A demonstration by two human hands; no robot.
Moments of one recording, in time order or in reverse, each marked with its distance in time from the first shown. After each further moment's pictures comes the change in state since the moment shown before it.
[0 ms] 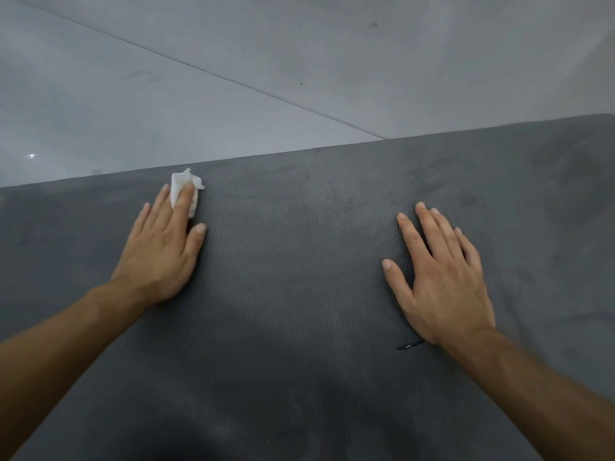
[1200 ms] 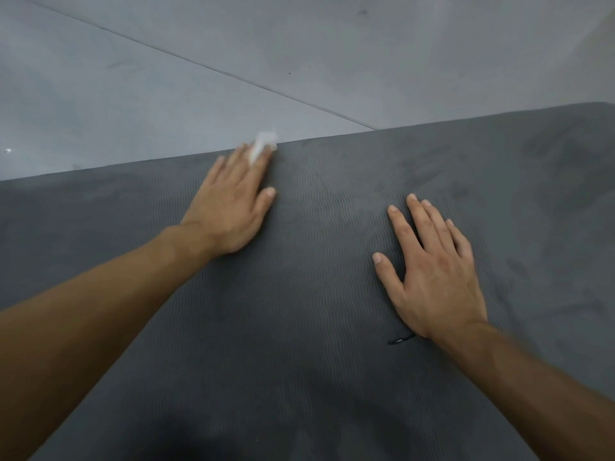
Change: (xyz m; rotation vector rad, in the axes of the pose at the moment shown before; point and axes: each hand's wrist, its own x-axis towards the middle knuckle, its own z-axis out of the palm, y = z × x) left_hand 0.069 0.094 0.009 0.022 -0.050 0.247; right_hand 0.000 0.001 0.000 -0.004 -0.017 0.004
